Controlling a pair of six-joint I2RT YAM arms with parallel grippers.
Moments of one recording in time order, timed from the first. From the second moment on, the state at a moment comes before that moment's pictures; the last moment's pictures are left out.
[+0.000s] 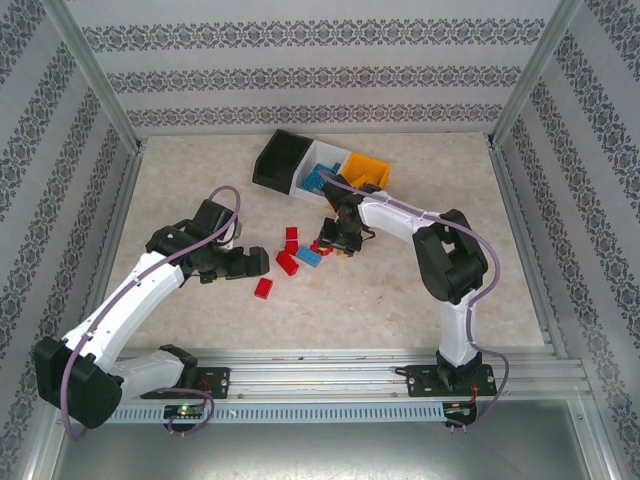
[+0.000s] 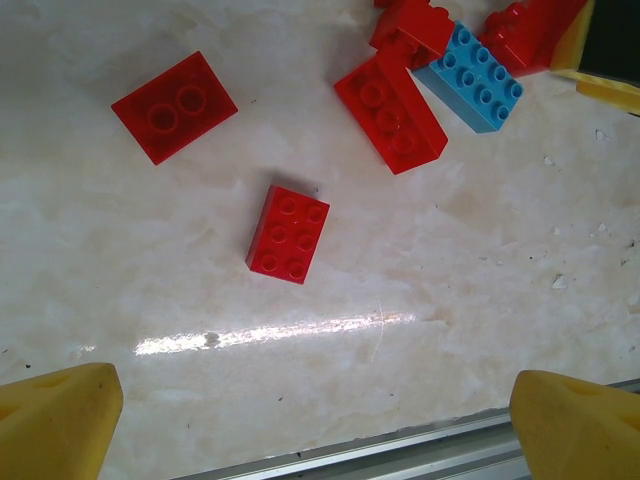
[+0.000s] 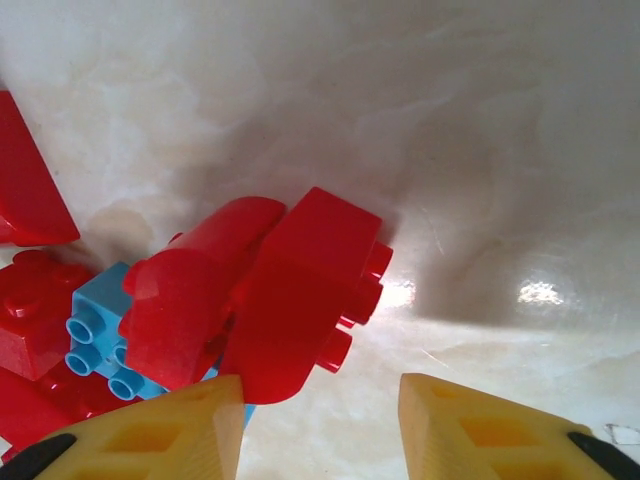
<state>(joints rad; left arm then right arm) -0.40 1.15 1.02 -1.04 0.17 -0.53 0.56 2.01 1.46 -0.81 -0.24 0.80</state>
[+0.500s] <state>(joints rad) -0.40 1.18 1.02 -1.02 0.18 -0.53 0.56 1.89 1.41 -0.90 -0.13 0.79</state>
